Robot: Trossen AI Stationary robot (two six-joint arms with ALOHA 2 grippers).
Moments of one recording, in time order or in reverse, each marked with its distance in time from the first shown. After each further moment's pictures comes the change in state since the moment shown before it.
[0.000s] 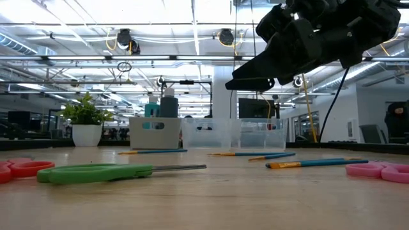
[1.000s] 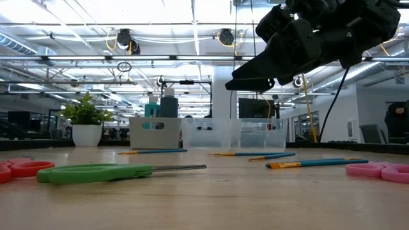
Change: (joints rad) left arm -0.028 0.006 0.000 -0.082 -0.058 -0.072; right arm 0.000 0.000 0.000 0.000 0.000 0.002
